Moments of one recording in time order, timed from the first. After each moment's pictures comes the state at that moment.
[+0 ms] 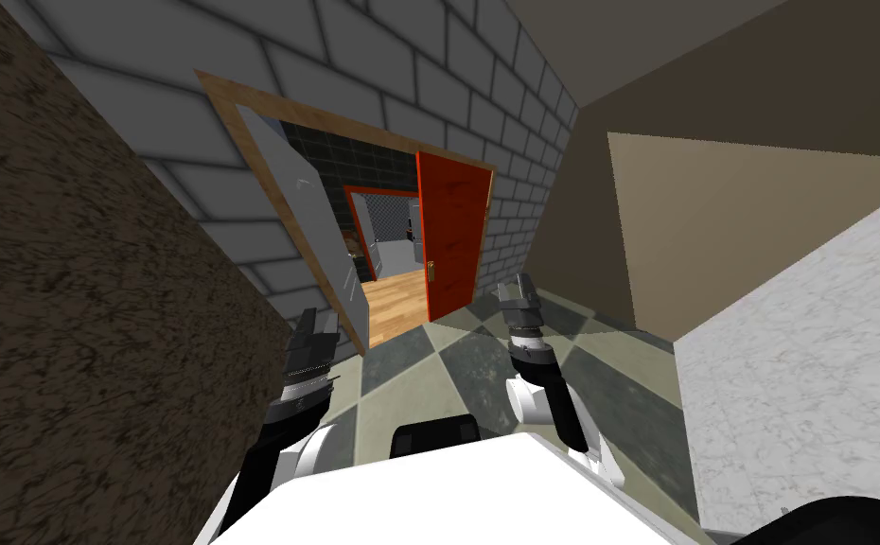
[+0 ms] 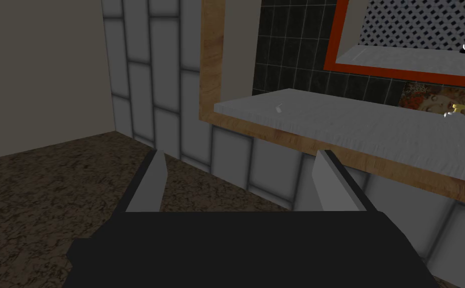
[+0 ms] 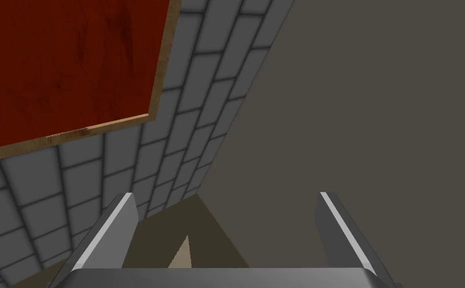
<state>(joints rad) 0.46 -0.01 0.04 -2.34 0.11 -0.44 -0.11</state>
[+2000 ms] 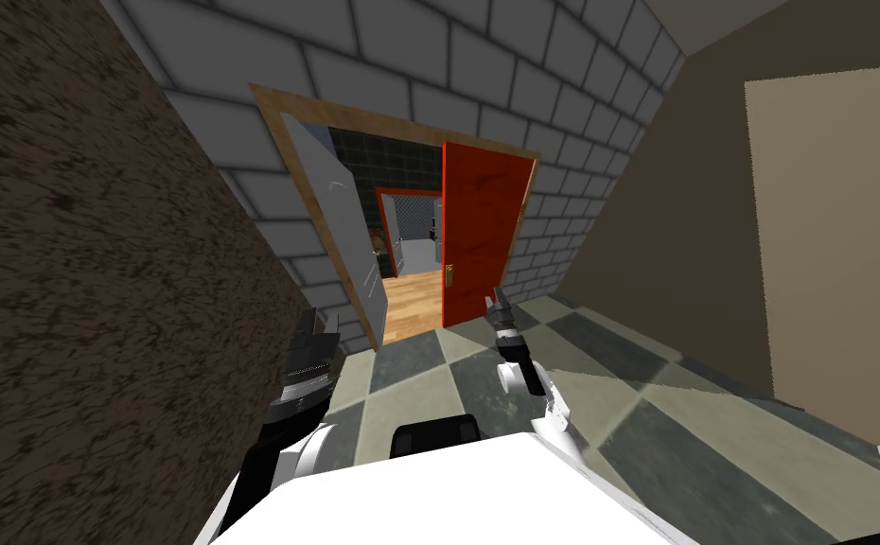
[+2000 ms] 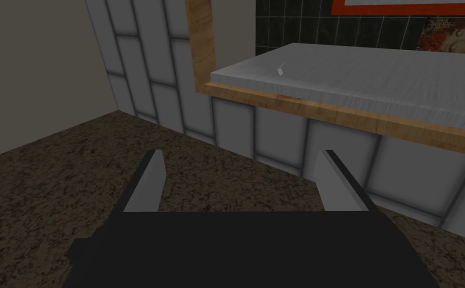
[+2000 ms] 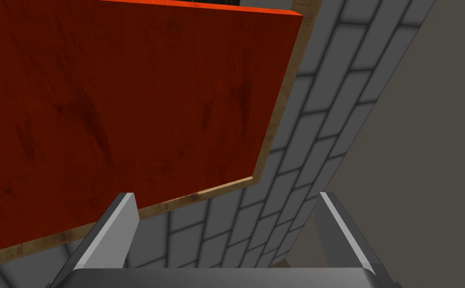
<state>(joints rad) 0.23 -0.11 -0.04 -1.86 0.04 -0.47 -0.12</state>
